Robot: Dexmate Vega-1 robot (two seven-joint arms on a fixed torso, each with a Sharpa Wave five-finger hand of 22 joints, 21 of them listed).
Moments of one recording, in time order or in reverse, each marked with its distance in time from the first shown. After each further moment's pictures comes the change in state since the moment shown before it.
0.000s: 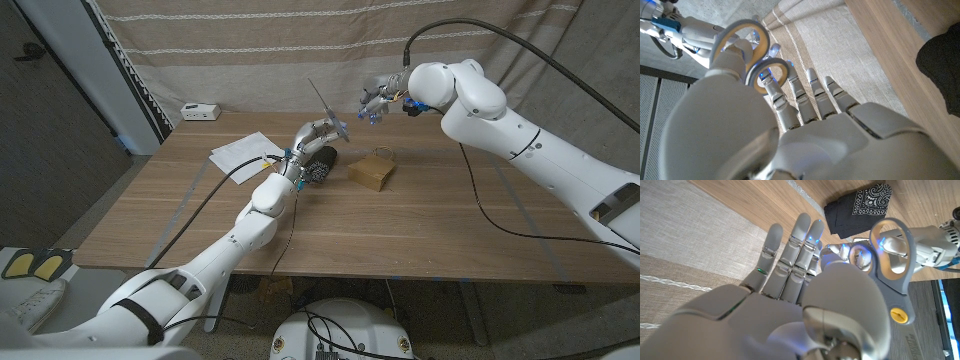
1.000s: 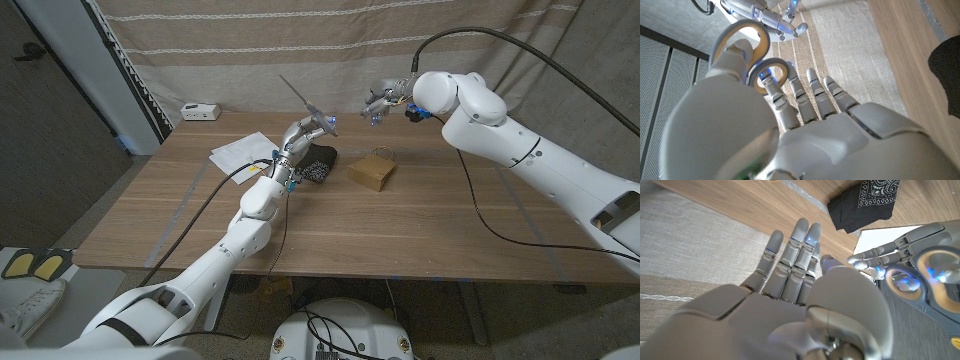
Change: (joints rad) left arm 0.082 0.027 -0.063 -0.114 -0.168 0.015 -0.102; left_hand 0.000 0.000 0.009 -0.007 -0.072 0.000 0.000 0.000 0.000 -0.004 -0.008 -0.034 -0.033 0.005 -0.005 -0.023 -0.028 0.016 0.002 0.000 -0.002; right arm -0.040 -0.008 0.015 0.003 0.081 -0.093 -0.105; right_hand -0.095 0.008 0.050 0.080 0.000 -0.051 -0.010 0.000 -0.032 -0.066 -0.002 -0.026 -0.029 -0.069 0.031 -0.077 -0.025 -0.141 0.004 -0.159 -0.011
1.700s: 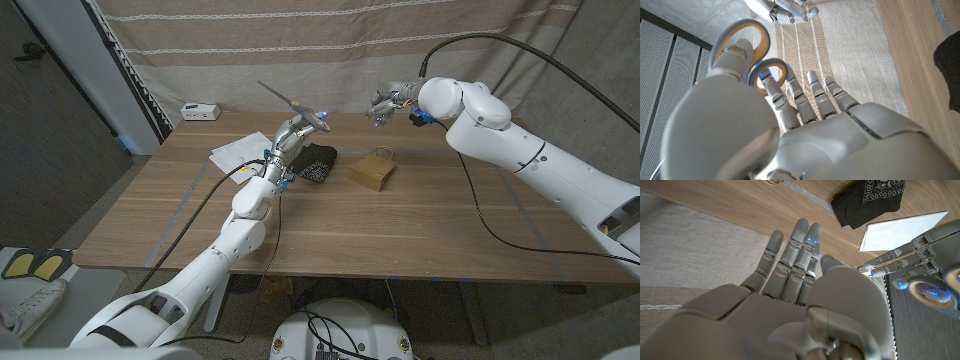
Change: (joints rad) left arm 0.028 0.023 -0.037 -0.043 -0.081 0.022 -0.052; left_hand 0.004 0.004 0.004 -0.004 -0.046 0.000 0.000 0.000 0.000 -0.008 -0.065 -0.078 -0.063 -0.041 0.007 -0.005 -0.026 0.000 0.000 0.000 0.000; right arm -0.030 -0.025 0.013 -0.007 0.080 -0.047 -0.093; right_hand -0.005 -0.005 -0.001 -0.007 -0.004 0.000 0.000 0.005 -0.009 0.000 0.000 0.000 -0.005 -0.002 -0.002 0.000 0.010 0.000 0.000 -0.024 0.000
